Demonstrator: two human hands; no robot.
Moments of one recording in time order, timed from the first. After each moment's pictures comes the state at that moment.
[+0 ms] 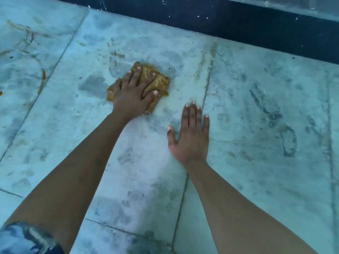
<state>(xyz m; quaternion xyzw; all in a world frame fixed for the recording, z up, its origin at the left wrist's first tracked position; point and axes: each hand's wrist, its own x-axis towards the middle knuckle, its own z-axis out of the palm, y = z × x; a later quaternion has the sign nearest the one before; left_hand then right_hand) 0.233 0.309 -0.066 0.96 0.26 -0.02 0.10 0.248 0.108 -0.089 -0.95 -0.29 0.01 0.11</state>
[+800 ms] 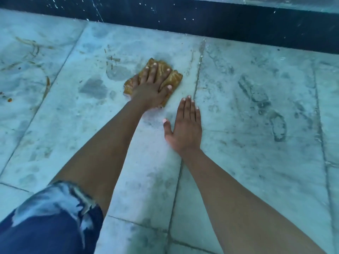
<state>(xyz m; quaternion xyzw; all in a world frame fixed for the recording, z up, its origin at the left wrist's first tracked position) 0.275 0.269 -0.058 0.97 0.21 -0.09 0.09 0.250 0.103 -0.087 -0.94 -0.29 0.02 0.18</state>
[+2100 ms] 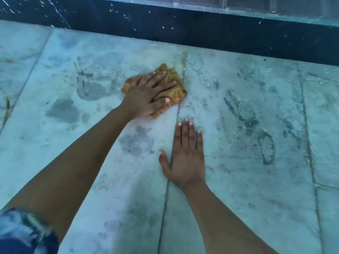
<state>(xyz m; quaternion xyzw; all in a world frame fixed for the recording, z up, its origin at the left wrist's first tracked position) 0.332 0.274 -0.057 0.99 0.01 -0.05 0.10 0.267 0.065 -0.085 -0.94 -0.31 0.03 0.13</state>
